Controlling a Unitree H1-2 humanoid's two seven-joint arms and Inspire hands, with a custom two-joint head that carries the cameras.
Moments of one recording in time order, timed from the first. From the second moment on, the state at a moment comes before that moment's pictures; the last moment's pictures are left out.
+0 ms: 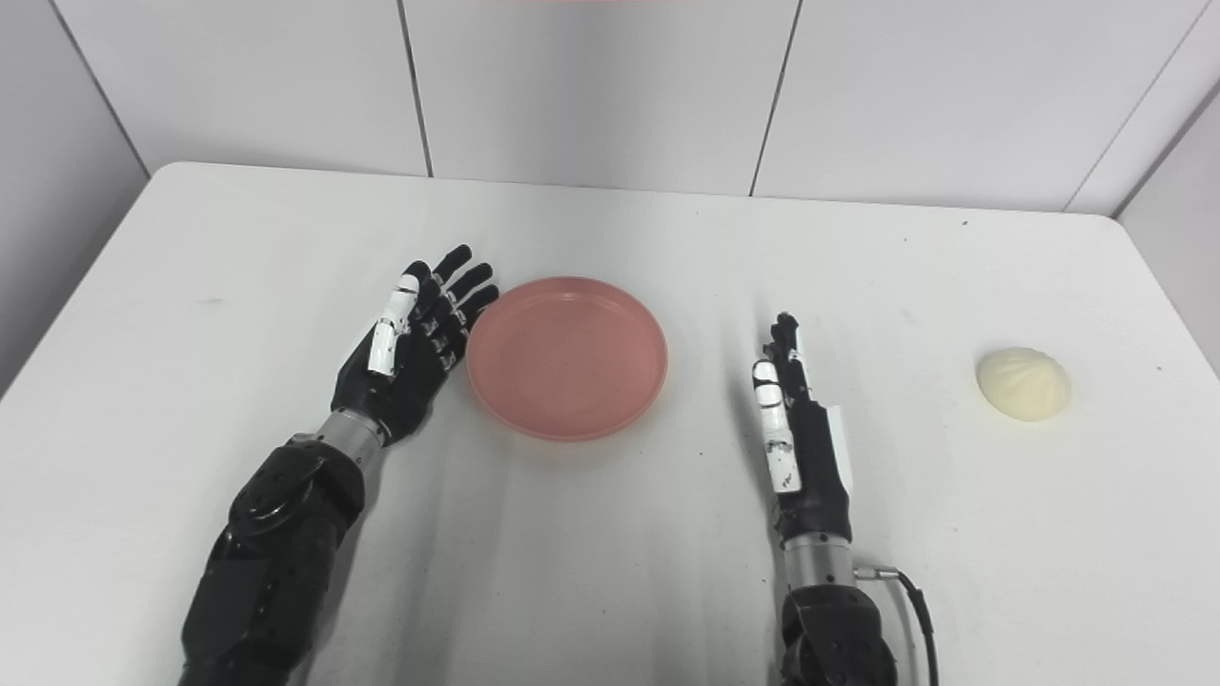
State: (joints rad) left arm -0.30 0.00 0.02 0.15 -0.32 0.21 -0.22; right arm -0.02 0.00 0.00 -0.07 -0.05 -0.06 -0.02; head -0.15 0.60
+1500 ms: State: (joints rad) left arm -0.30 0.06 0.12 0.27 -0.42 0.09 -0.35; right arm -0.07 -0.43 -0.22 -0.38 -0.69 0.16 -0.03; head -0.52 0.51
